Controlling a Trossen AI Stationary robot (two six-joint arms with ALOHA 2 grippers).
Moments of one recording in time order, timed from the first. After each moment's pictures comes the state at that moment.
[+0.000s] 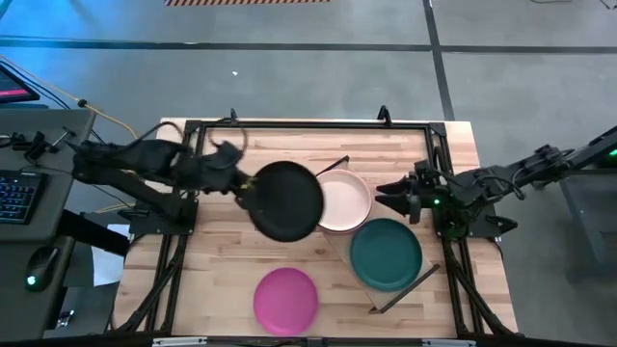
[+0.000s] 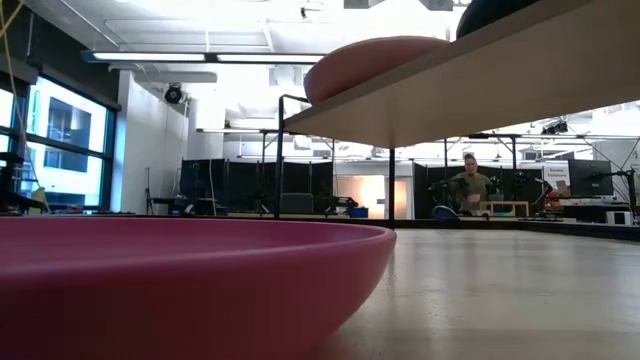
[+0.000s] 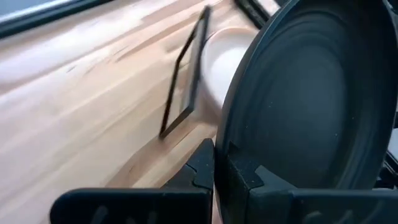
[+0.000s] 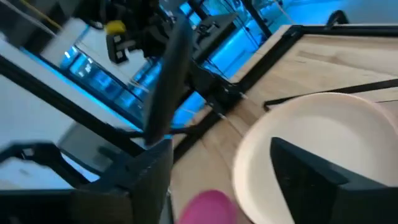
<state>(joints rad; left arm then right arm) -0.20 1.22 1.50 -1.11 -0.41 -0.96 0.39 0.79 0.84 -0.24 0.50 0.86</state>
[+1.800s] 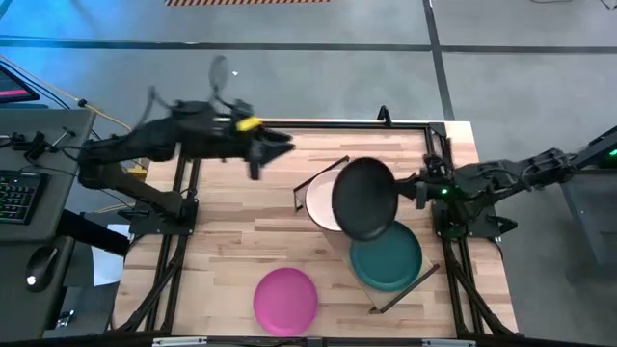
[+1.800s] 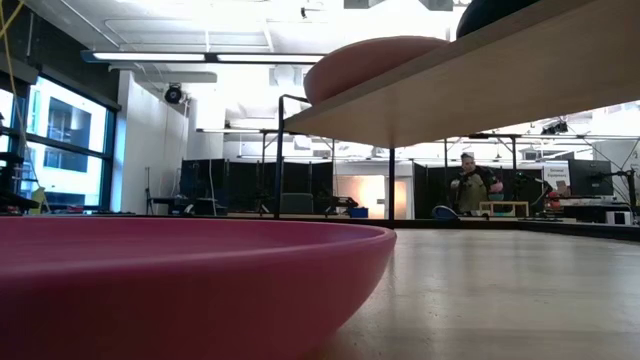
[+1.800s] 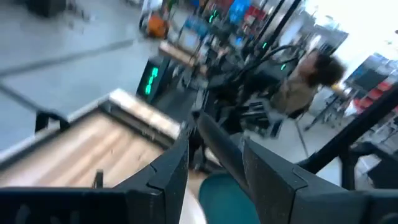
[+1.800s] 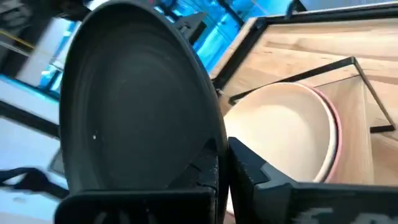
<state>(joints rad) 0.01 1.28 1.64 -0.53 -0.18 -0.49 0.33 0.67 0.84 -0.44 0.48 1.02</state>
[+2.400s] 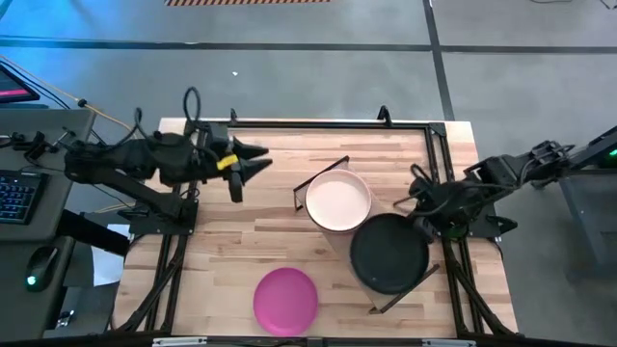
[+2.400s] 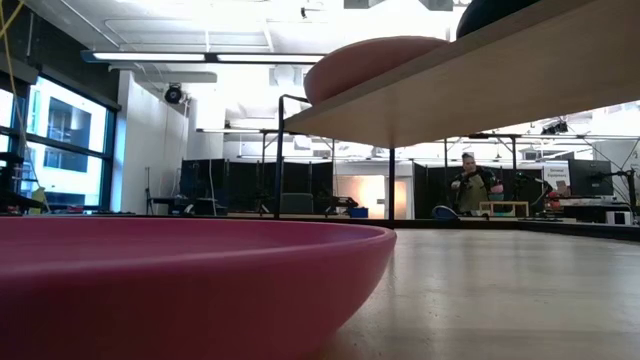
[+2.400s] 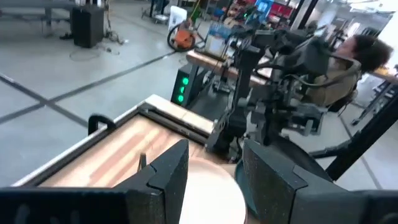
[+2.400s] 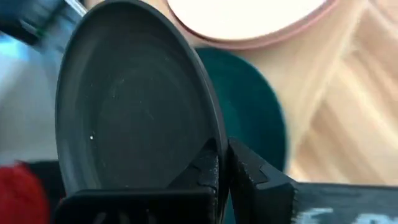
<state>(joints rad) -0.21 1.10 1.41 -0.50 -0.52 -0.39 0.41 0.95 1.18 -1.11 0.07 0.99</state>
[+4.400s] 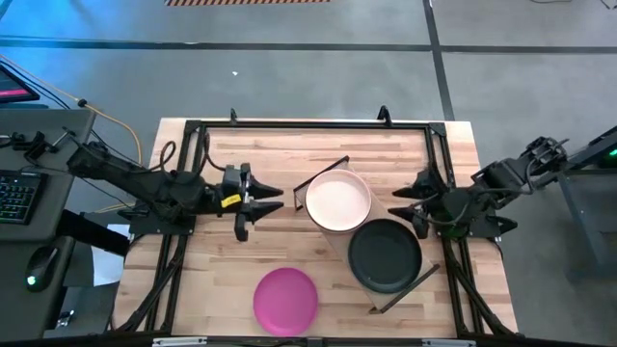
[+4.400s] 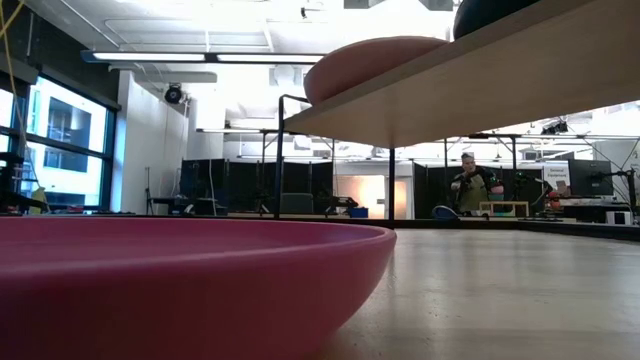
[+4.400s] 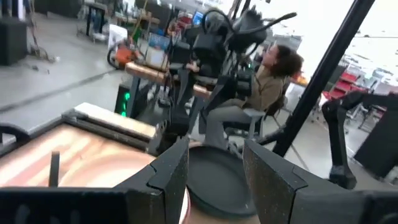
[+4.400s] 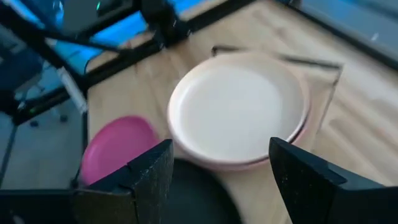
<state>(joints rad) -0.36 1.07 0.97 0.11 -0.45 -0.32 0.53 0.92 1.15 -0.91 0.57 0.80</state>
